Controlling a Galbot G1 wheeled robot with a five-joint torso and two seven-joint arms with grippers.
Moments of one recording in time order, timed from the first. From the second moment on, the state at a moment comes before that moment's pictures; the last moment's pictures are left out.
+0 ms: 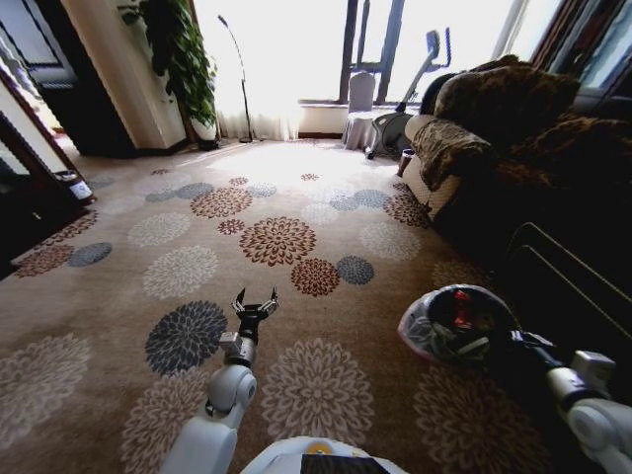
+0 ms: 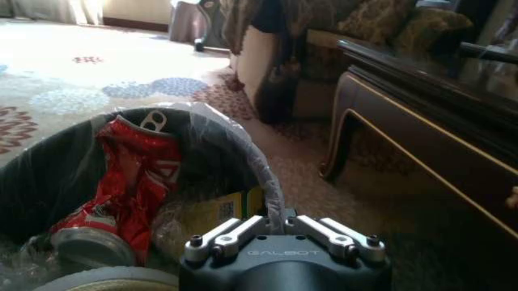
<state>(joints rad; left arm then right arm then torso) 1.38 -1.36 -0.39 -1.93 -0.29 -0.03 -0.20 -1.91 0.85 1.26 1.83 0.84 -0.28 0.00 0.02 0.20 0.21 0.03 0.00</state>
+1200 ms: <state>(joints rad) 1.38 -1.36 -0.39 -1.93 -0.29 -0.03 -0.20 -1.87 0.93 1.22 1.22 0.92 -0.24 -0.18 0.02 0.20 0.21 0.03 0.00</state>
